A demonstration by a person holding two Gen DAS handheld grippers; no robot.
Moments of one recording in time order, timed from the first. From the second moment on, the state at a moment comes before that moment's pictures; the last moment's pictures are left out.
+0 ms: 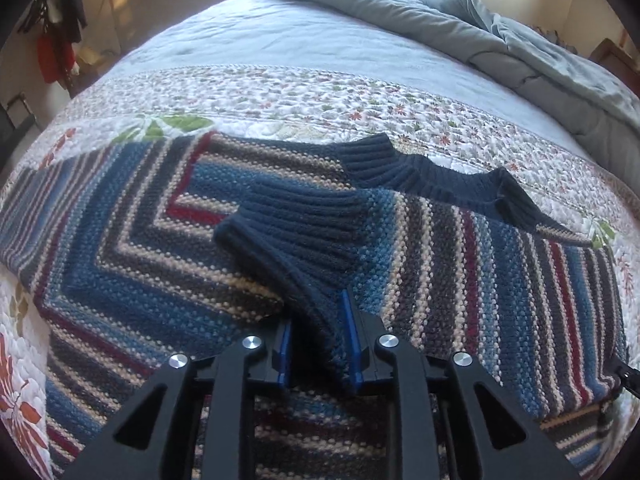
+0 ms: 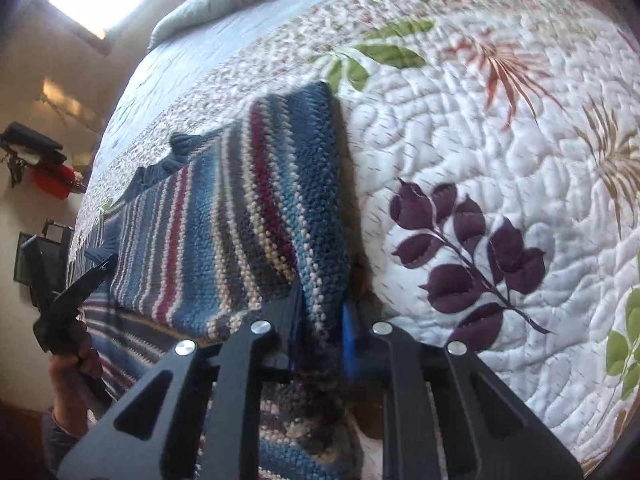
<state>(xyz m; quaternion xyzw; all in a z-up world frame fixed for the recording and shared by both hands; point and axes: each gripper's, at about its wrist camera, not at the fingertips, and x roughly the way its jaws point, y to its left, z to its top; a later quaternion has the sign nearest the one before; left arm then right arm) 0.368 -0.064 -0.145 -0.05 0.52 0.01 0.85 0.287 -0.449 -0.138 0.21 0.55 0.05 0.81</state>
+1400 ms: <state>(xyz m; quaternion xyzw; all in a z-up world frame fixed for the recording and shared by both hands) 0.364 0.379 -0.148 -0.29 0.49 0.20 0.80 0.204 -0.262 -0.139 -0.02 0.58 0.10 0.81</state>
